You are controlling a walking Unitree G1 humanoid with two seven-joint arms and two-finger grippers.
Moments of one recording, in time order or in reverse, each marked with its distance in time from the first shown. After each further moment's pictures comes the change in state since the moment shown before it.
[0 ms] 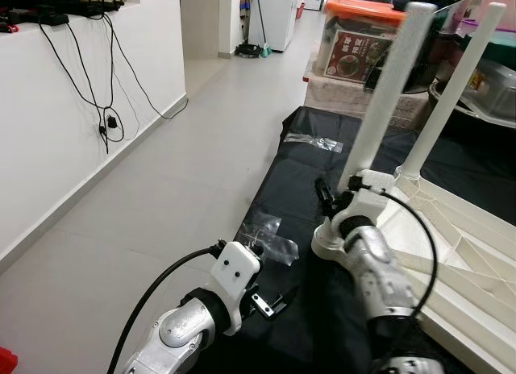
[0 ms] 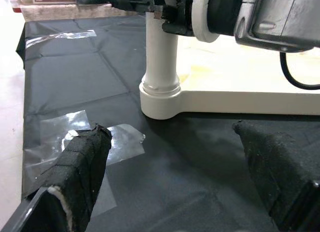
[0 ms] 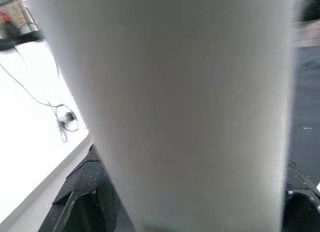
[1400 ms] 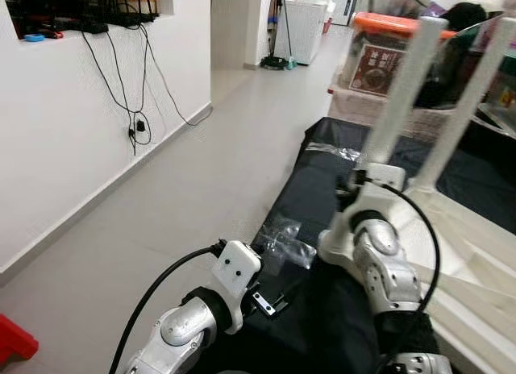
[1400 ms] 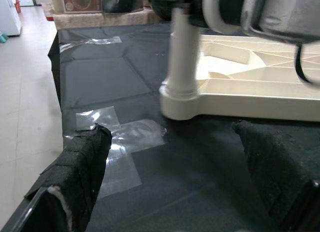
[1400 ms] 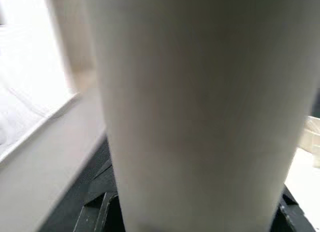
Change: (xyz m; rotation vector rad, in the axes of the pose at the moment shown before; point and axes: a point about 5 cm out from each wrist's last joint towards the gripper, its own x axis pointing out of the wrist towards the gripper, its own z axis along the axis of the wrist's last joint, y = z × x) left arm 0.002 0.000 0.000 -0.002 -0.009 0.003; right arm -0.012 -0.014 0.006 -0.103 -0.056 -0.486
